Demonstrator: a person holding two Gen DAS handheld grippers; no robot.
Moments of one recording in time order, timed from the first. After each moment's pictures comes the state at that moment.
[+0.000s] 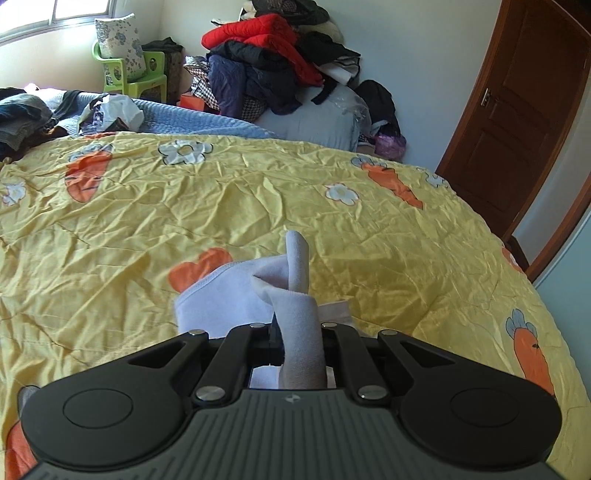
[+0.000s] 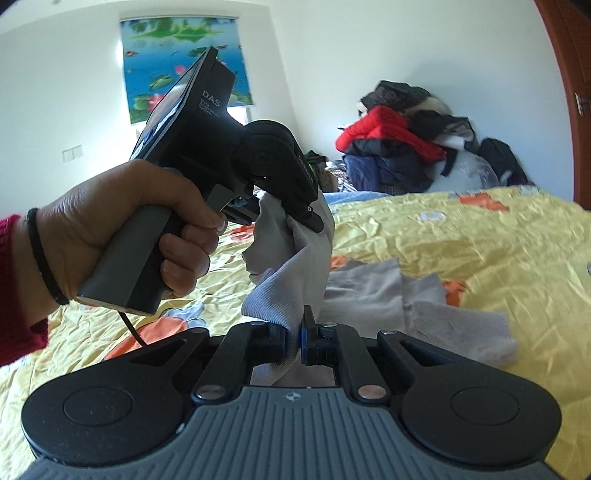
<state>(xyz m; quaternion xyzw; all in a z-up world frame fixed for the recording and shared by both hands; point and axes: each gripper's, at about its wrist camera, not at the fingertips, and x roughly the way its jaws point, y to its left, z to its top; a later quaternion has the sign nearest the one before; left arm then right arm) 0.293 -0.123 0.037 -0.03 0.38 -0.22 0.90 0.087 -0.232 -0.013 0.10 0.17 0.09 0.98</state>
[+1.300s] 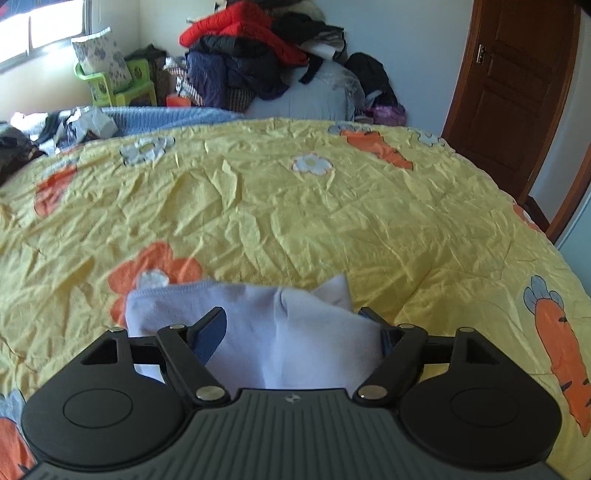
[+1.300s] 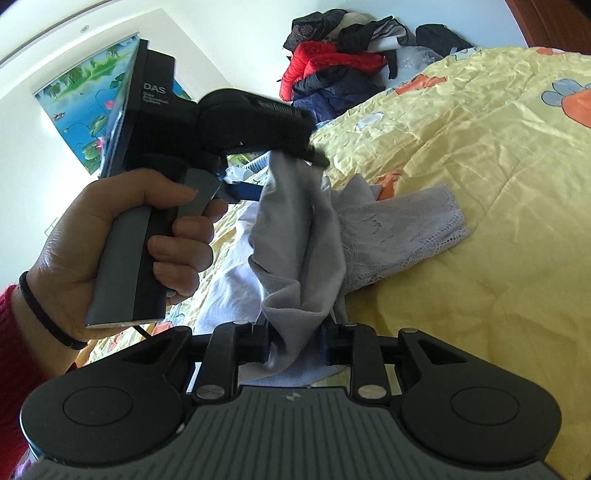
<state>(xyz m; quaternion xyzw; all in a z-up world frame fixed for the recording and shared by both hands) 0.285 -0.208 0.012 0.05 0.37 -0.20 0.90 0.096 -0.310 -0.070 0.31 0.25 0.09 0.92</state>
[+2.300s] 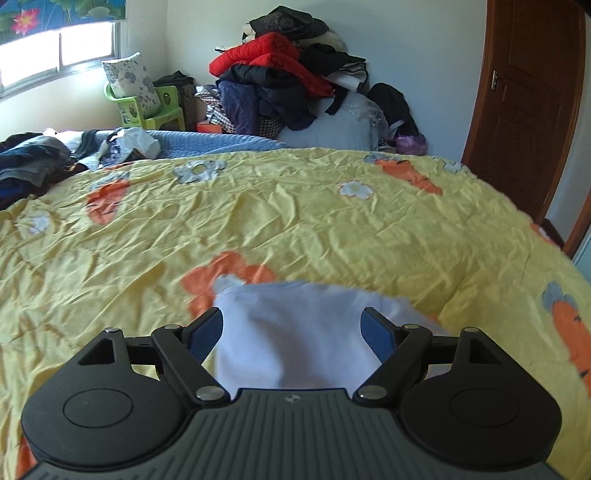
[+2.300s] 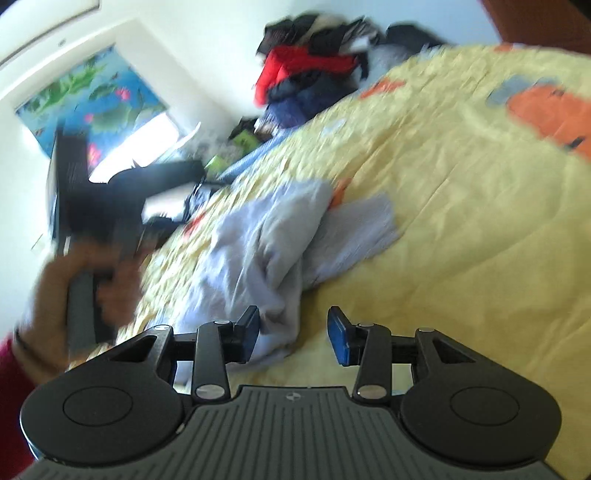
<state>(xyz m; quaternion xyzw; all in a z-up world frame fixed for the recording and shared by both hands) 0.258 -0.141 0.017 0.04 0.33 -0.16 0.93 0.065 -0.348 -0.056 0.32 0.23 0.04 0.92</state>
